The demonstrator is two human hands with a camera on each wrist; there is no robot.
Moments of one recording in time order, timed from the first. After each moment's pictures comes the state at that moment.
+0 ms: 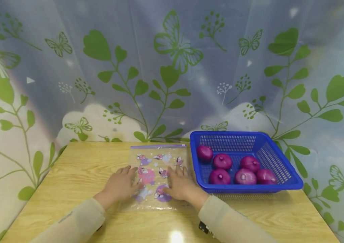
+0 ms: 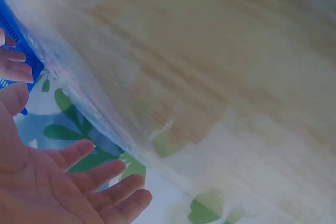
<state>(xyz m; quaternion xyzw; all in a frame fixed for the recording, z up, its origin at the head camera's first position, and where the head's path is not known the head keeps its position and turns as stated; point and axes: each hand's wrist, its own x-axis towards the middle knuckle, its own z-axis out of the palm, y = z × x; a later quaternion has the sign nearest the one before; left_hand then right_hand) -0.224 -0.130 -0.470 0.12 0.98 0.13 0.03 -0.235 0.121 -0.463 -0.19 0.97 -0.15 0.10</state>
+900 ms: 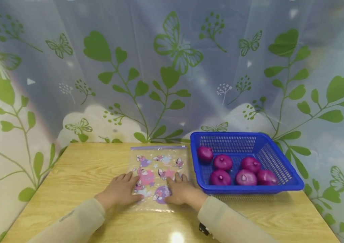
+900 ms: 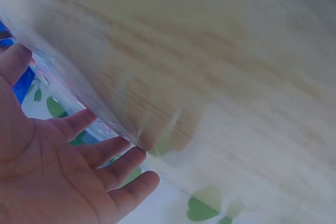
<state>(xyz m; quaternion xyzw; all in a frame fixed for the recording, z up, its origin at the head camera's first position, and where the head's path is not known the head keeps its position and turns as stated) -0.220 -0.135 -0.472 0.17 0.98 0.09 0.10 -0.231 0.122 -0.471 -0.23 0.96 -0.09 0.15</state>
